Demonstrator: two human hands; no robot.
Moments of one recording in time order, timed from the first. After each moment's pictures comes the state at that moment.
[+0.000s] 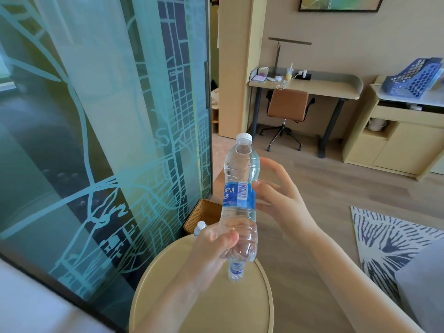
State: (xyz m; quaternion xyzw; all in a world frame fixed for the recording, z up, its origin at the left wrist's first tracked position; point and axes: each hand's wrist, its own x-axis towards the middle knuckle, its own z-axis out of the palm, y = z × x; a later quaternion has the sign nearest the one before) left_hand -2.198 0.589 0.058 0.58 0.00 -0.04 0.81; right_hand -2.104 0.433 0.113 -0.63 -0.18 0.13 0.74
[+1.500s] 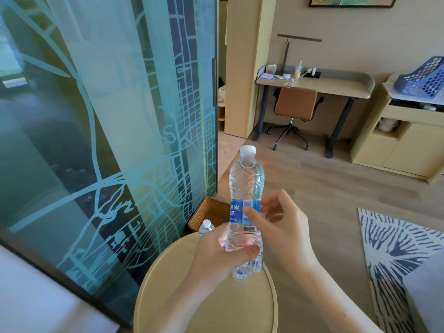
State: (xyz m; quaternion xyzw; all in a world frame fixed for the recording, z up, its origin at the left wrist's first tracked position) left_hand -2.206 0.587 0.060 0.72 0.05 0.05 0.69; right_hand -2.142 0.449 0.086 -0.80 -0.13 -0.11 0.57
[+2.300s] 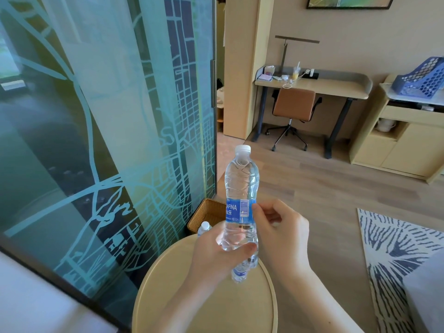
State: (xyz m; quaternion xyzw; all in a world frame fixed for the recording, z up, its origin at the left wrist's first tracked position) left_hand -2.198 0.586 0.047 0.74 0.07 0.08 0.66; right_hand -2.144 0.458 0.078 -0.82 -0.09 -0.18 0.54
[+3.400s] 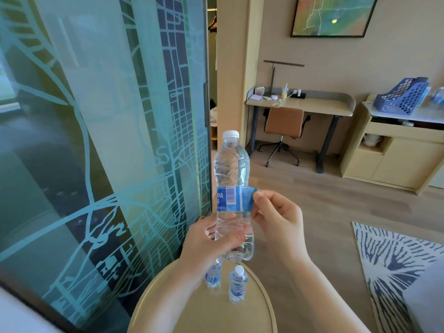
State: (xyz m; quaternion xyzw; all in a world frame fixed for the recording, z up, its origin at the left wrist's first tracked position) left_hand -2.179 0.605 0.084 0.73 0.01 0.09 0.68; right_hand -2.126 0.455 0.116 -0.59 -0.12 -0.02 0.80
